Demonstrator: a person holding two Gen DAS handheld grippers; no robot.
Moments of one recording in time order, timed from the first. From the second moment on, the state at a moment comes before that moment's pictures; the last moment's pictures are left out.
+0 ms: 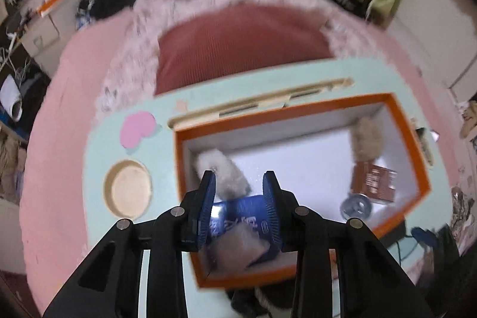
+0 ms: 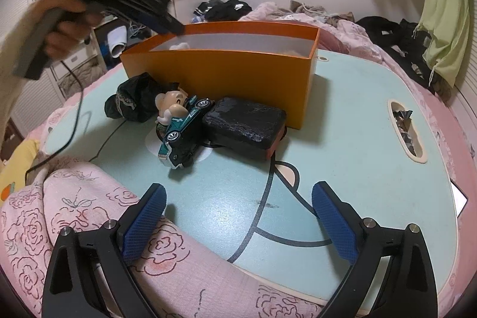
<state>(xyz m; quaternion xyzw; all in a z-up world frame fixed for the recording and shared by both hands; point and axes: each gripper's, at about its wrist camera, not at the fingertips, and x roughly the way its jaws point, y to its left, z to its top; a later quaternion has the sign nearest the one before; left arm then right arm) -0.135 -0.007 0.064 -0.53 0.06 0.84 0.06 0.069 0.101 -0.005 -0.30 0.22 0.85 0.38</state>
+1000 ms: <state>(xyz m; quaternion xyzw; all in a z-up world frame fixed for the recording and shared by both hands) -0.023 0.011 0.107 -0.43 -0.03 0.87 0.25 0.069 0.100 -0.005 -0.29 0.22 0.85 0.38</state>
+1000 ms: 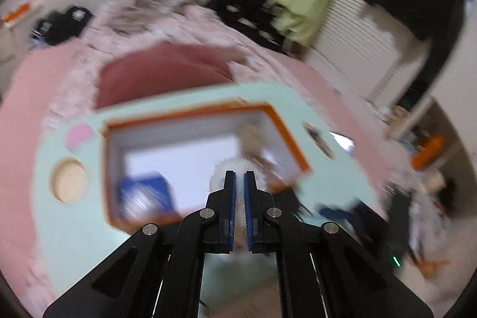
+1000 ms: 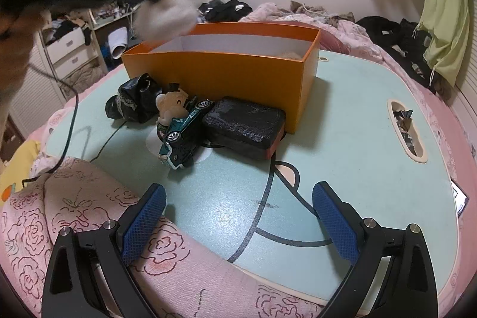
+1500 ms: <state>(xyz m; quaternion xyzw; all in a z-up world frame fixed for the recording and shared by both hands) 0.041 -0.035 0.054 -0.37 -0.08 0.91 0.18 0.069 0.100 -0.005 -0.29 0.22 0.85 0.39</state>
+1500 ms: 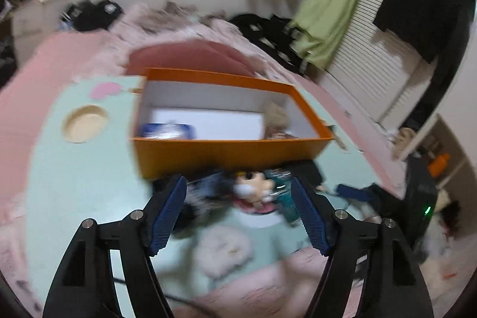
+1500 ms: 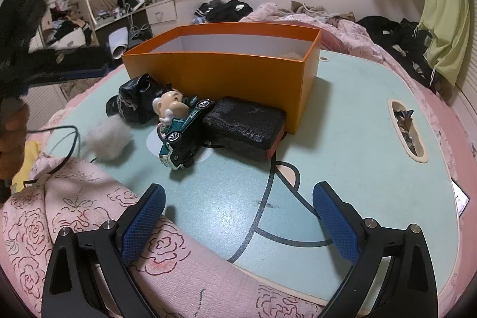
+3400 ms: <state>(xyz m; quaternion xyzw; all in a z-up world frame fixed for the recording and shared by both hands) 0.080 -0.032 -0.018 -0.39 0.03 0.92 0.09 0.058 0.111 0.054 -0.24 0.25 0.86 0.37</state>
